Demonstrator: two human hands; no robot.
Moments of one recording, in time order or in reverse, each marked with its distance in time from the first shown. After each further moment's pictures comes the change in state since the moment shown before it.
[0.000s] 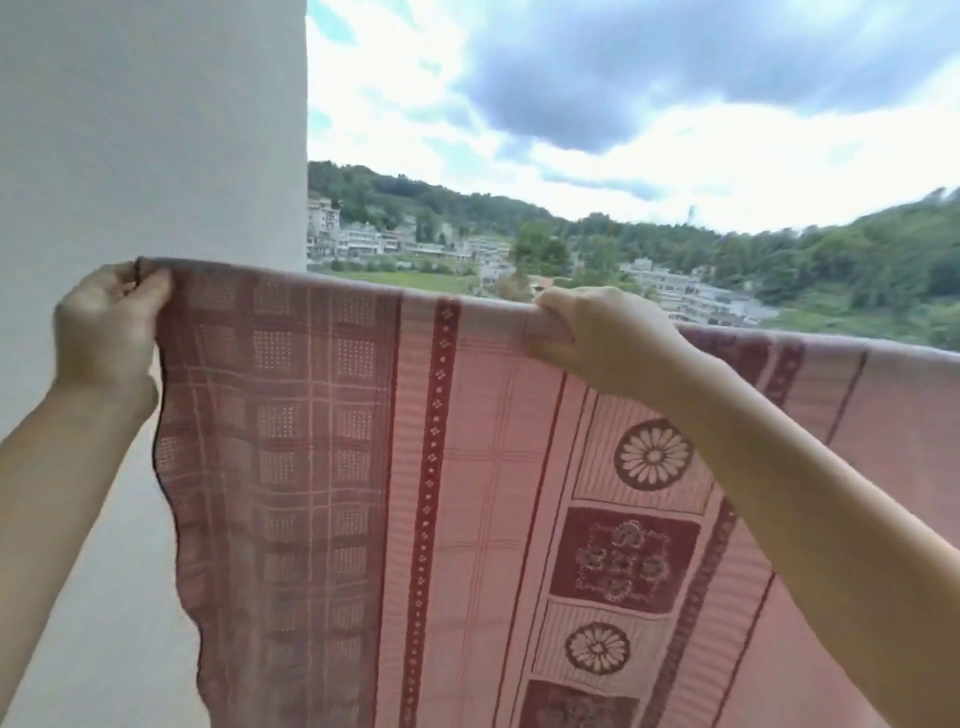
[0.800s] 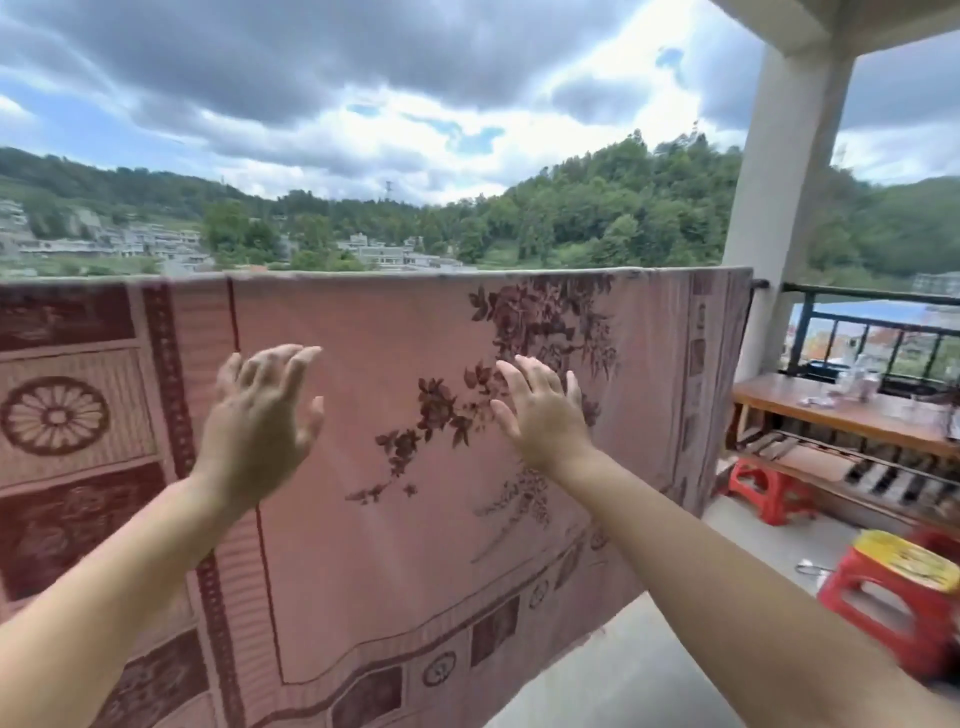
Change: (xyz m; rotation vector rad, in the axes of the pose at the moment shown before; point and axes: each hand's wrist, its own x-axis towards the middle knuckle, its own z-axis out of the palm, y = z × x) left_hand -0.409 0.086 0.336 0.595 -0.709 0.936; right_hand -0.418 0.245 -0.024 -0.109 0.014 0.774
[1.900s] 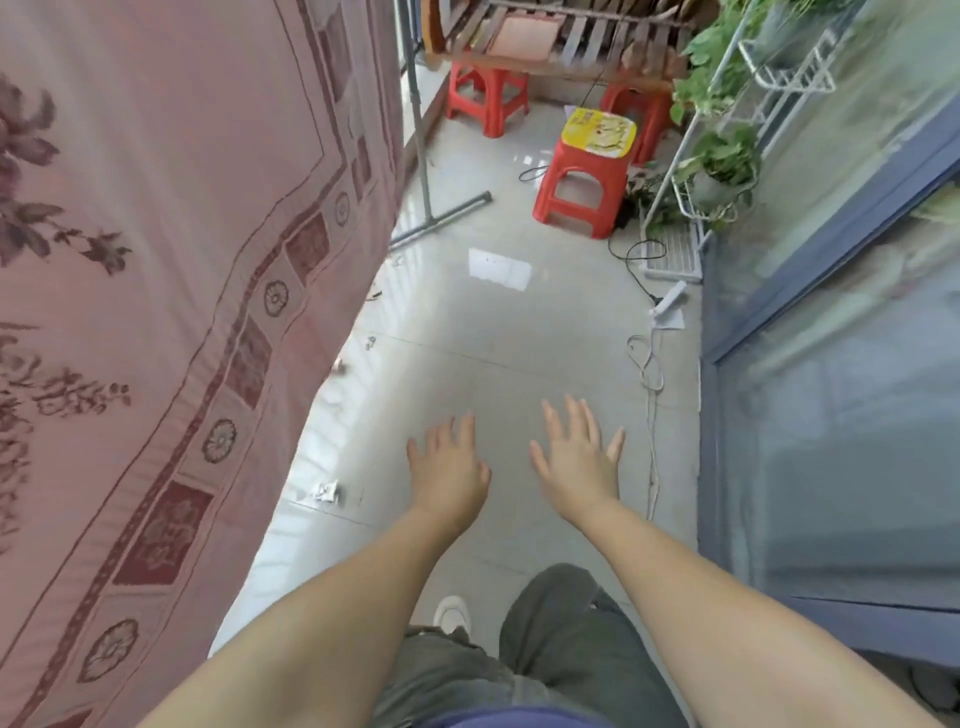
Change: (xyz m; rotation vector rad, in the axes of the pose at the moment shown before) left_hand -0.167 0.504 0.376 -0.459 -1.317 0.327; right_hand -0.323 0.363 0.152 -0.103 -0.650 1.135
